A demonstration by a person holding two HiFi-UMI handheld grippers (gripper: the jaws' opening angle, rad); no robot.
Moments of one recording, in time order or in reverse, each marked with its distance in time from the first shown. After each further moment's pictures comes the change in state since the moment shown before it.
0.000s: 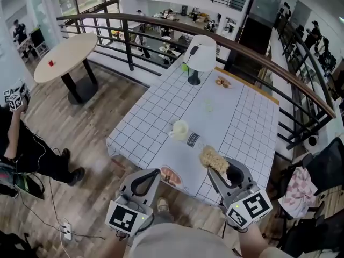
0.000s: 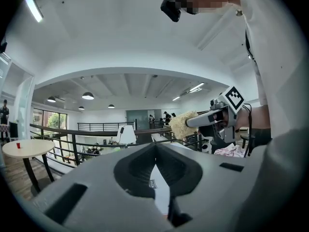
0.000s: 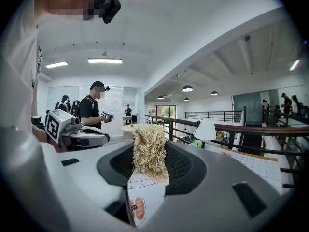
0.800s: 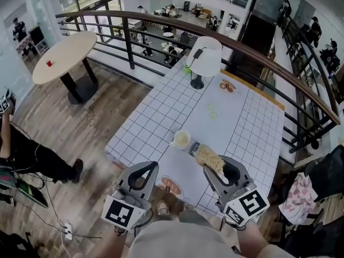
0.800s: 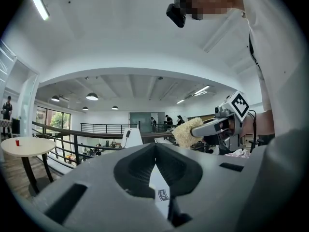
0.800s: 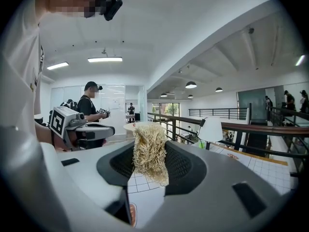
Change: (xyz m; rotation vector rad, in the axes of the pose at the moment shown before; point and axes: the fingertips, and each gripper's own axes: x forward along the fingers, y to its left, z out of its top) left arm 0.059 0.064 0.015 -0.031 -0.034 0.033; right arm 0.069 -0.038 0.005 0.006 0.029 0.046
